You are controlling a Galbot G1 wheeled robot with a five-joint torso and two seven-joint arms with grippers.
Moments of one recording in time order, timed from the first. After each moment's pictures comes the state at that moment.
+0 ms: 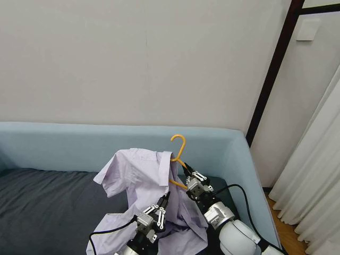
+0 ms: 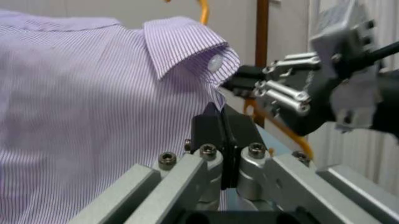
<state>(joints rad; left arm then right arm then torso) 1.46 -1.42 -0.29 -1.94 -0.09 -0.38 0.20 -0.88 0.92 -0.17 1.92 -0.15 -0.09 0.28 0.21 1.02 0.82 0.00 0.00</state>
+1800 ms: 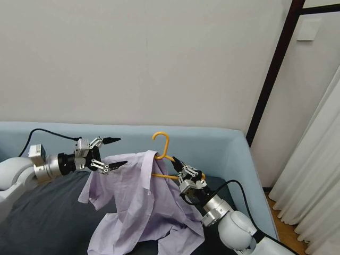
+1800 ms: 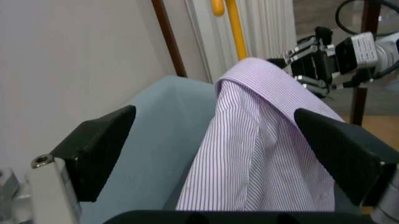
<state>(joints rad) 0.59 -0.46 -0.11 -1.62 -0.91 -0.06 0.97 -0.83 0.97 -0.18 1.85 -0.43 0.12 0.22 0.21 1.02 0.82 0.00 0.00</state>
